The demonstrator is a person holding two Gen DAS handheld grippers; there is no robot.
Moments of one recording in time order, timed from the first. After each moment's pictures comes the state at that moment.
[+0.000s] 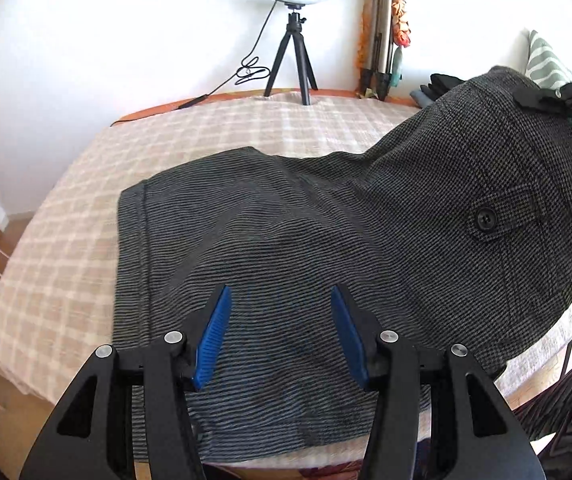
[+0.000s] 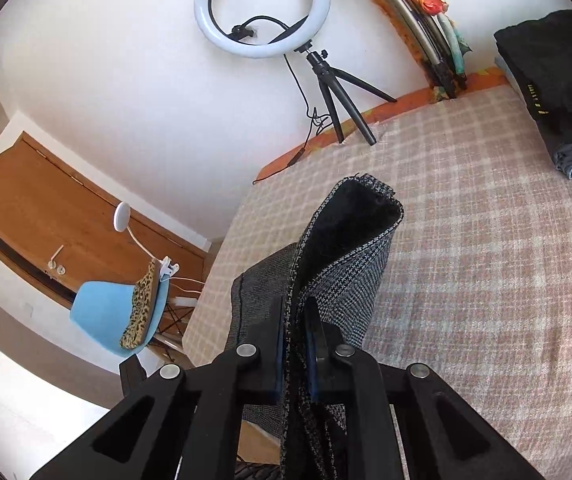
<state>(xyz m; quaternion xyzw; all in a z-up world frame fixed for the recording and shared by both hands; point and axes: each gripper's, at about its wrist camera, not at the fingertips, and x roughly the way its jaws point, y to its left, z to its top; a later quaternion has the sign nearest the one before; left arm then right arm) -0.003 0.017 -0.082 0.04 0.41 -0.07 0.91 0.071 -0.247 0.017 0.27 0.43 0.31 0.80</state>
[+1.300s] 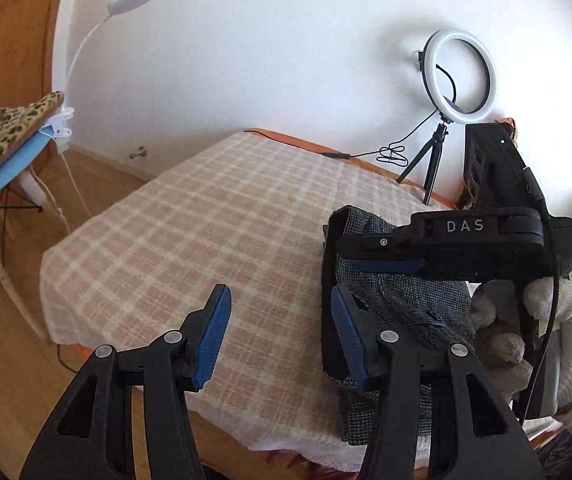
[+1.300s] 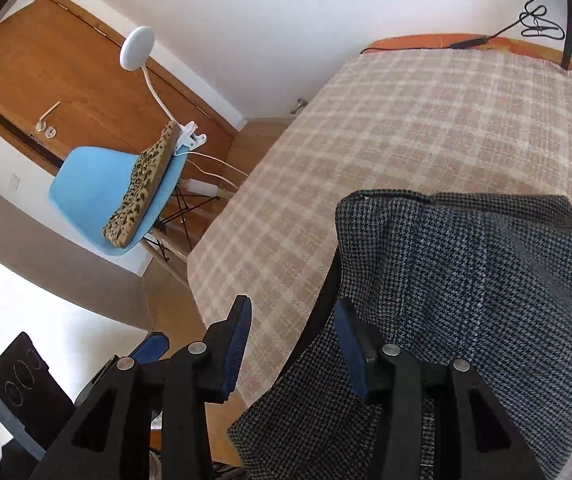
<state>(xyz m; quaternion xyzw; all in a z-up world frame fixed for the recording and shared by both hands) -0.053 0.192 -0.051 -0.14 0.33 0.04 0.93 0.100 0.055 -0.045 0.09 0.51 0.44 0.73</state>
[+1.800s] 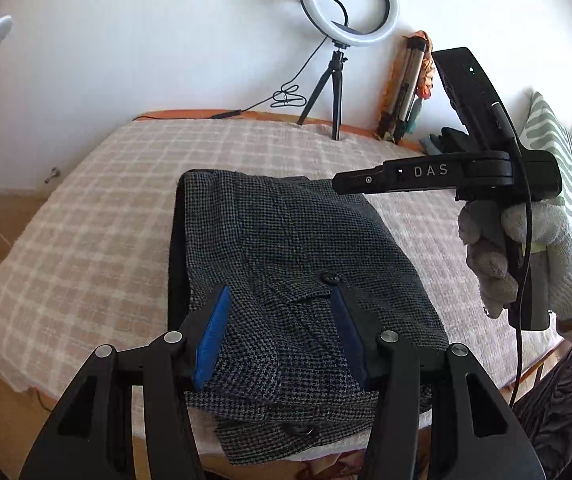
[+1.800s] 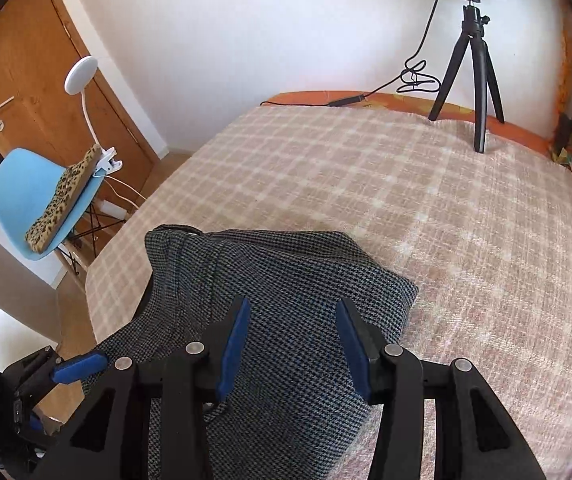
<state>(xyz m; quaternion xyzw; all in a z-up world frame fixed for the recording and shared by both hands) -0.010 0.098 -0.065 -0.05 0.39 -0.10 0.91 0.136 -0.056 -0.042 0.01 0.47 0.32 0.83</state>
